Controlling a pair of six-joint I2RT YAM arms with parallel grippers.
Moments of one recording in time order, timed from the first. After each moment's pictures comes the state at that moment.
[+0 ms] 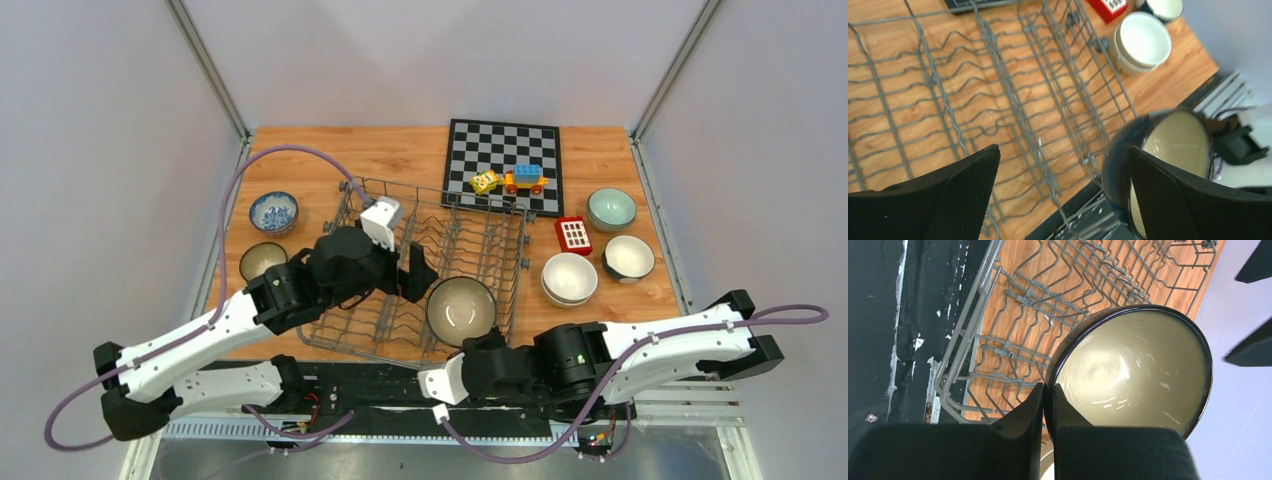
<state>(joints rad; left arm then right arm) -0.96 0.93 0.99 -0.42 -0.17 -0.45 1.73 1.06 1.08 -0.91 0.49 -0.49</state>
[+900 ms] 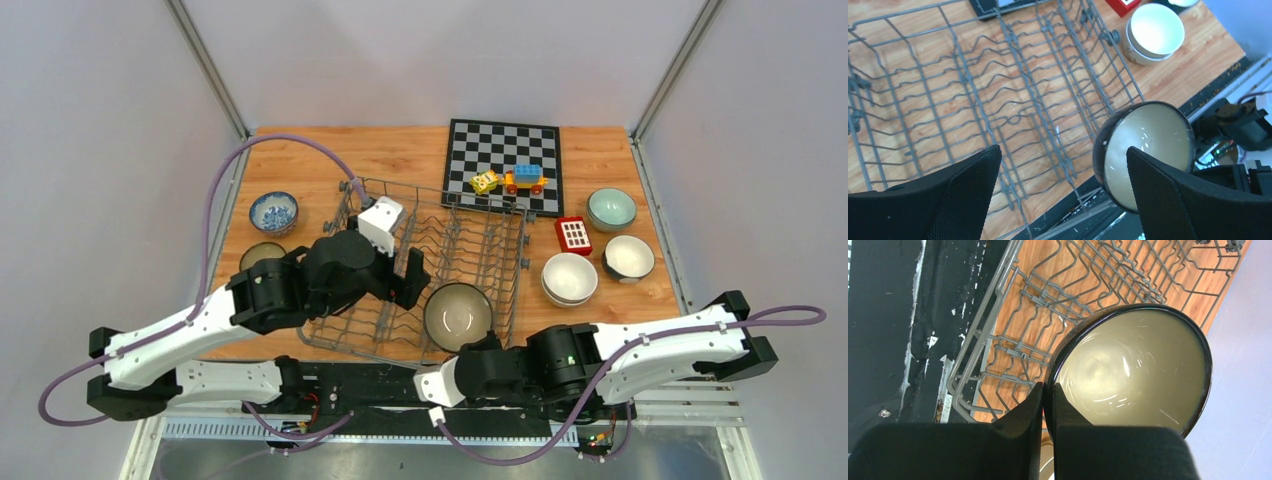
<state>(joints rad) -1.20 0.97 1.22 -0.73 -0.46 -0.43 1.73 1.09 1.08 -0.92 0.45 -0.49</state>
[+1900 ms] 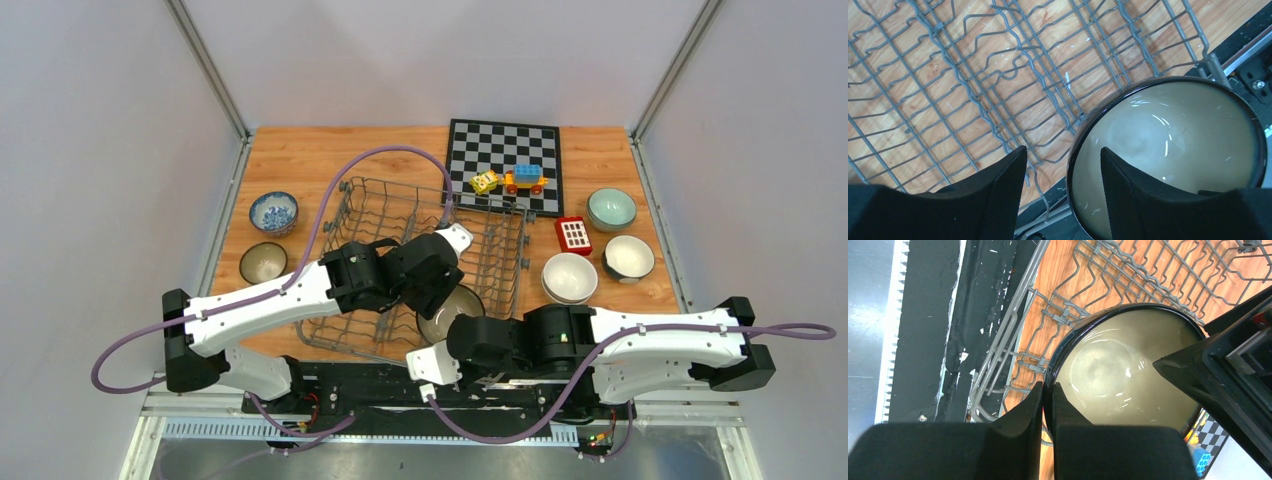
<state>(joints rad) -1.21 1.35 1.36 -0.92 -0.32 -0.35 1.57 1.13 1.15 -0.92 0.19 -0.48</state>
